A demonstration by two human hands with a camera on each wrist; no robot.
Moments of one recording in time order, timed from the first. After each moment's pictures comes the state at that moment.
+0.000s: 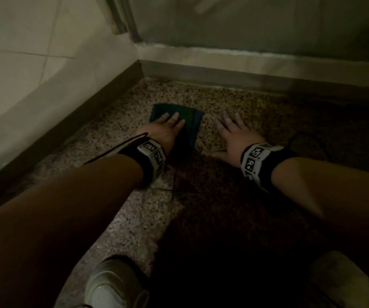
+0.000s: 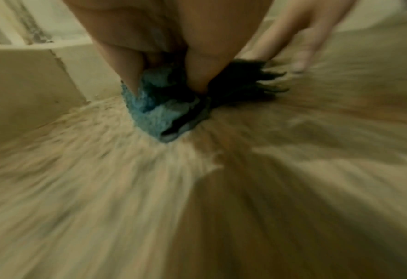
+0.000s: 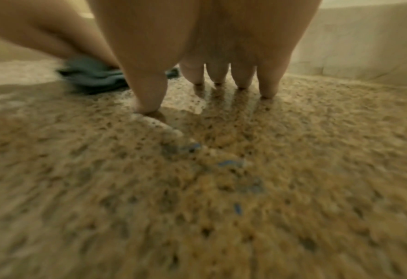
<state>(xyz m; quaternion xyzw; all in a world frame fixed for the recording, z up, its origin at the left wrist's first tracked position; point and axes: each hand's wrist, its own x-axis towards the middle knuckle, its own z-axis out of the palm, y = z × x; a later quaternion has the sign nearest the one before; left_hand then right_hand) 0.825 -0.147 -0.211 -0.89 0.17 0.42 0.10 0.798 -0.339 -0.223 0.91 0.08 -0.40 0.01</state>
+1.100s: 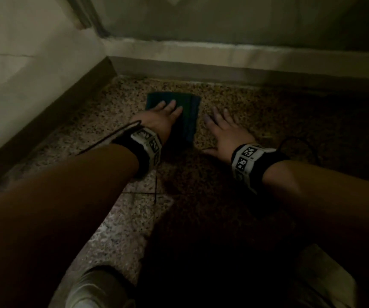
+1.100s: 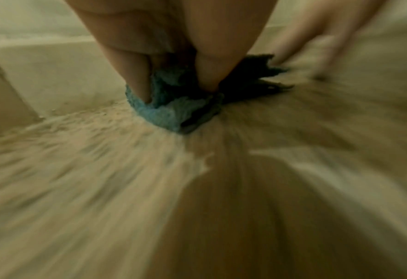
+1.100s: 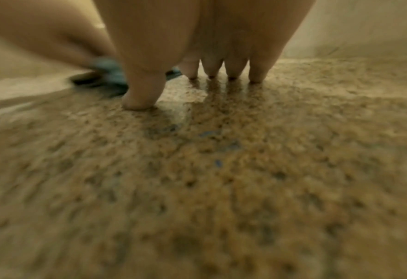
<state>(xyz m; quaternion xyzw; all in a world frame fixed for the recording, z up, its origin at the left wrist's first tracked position) 0.848 -0.186 -0.213 -0.89 0.20 0.41 0.10 0.794 -0.361 -0.236 0.93 0.08 -0.36 -0.04</state>
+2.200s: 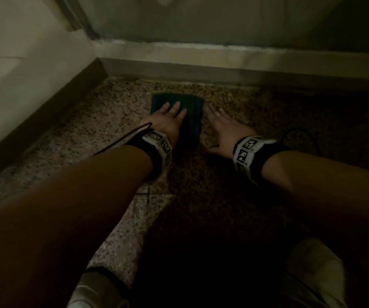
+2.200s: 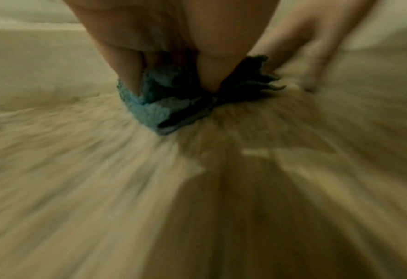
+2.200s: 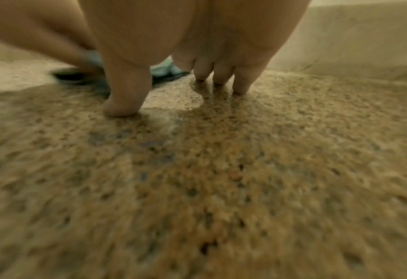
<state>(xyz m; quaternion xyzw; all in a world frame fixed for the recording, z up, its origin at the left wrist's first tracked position) 0.840 -0.216 -0.215 -0.89 0.19 0.41 0.07 0.799 -0.387 -0.230 0.93 0.09 -0.36 -0.09</state>
